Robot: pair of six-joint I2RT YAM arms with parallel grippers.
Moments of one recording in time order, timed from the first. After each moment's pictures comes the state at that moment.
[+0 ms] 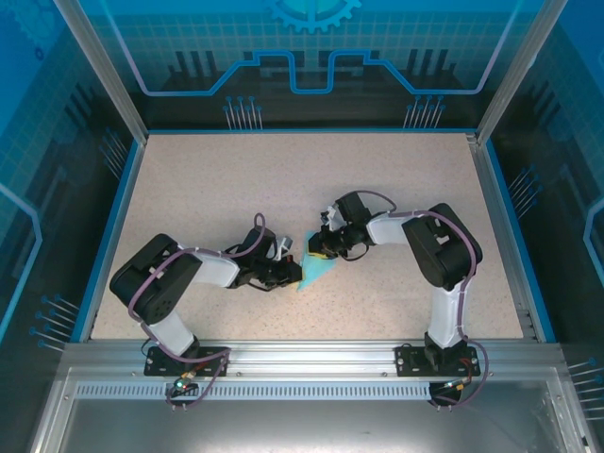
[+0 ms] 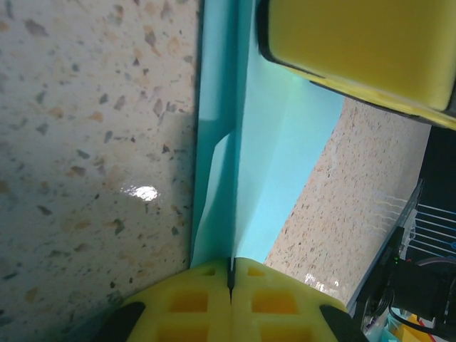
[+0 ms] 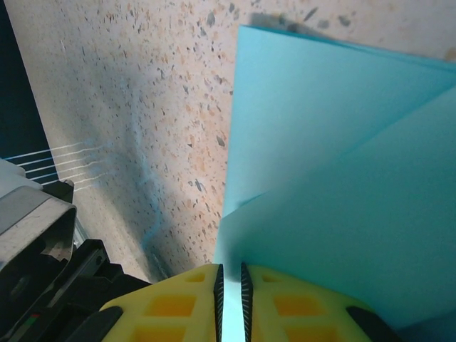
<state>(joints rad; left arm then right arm) -0.56 1.68 0.55 0.26 0.59 -0.88 0.50 1.97 1.02 -0.09 -0.73 0.71</state>
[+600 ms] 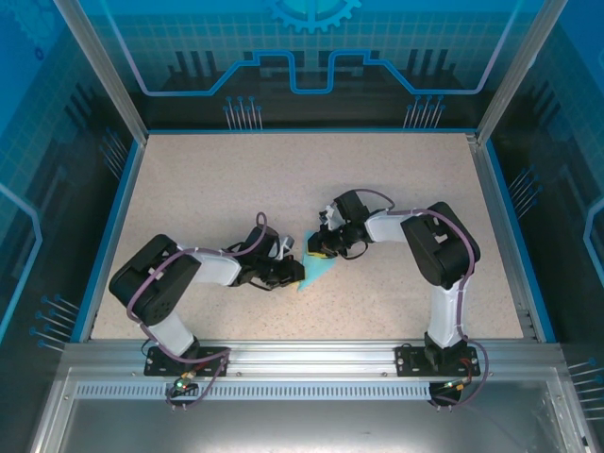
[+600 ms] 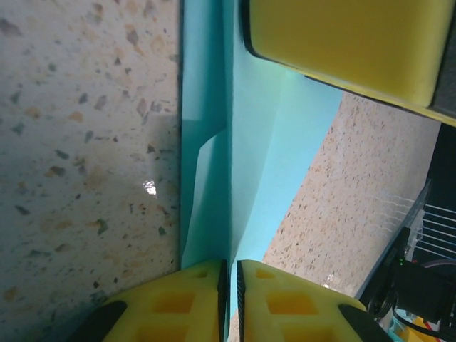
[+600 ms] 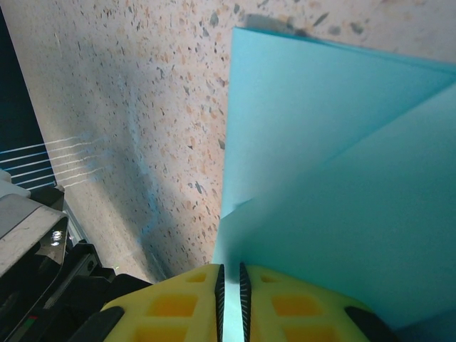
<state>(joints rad) -0.58 1.67 0.58 0.19 0.57 -0.87 0.50 1.98 1.05 -0.15 -0.73 0.67</state>
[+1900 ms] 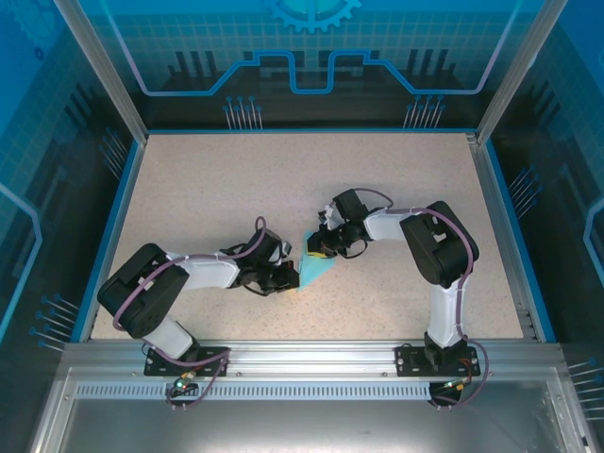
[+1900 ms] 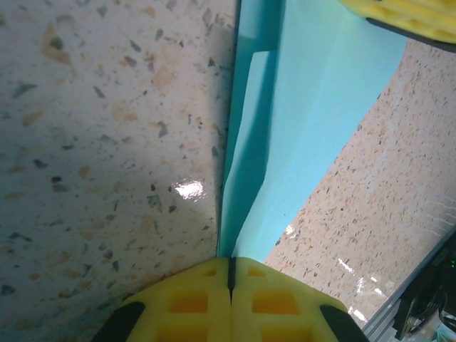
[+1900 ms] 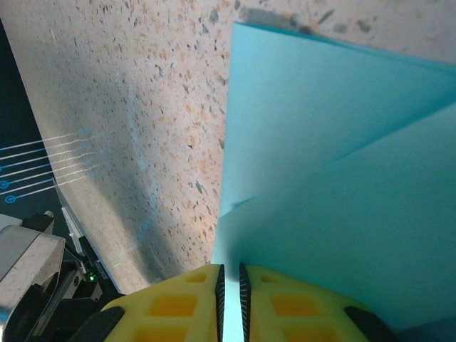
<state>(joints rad) -0.63 1.58 0.60 -0.04 0.46 -0.85 0.51 2.00 1.08 -0.19 -0.73 0.66</state>
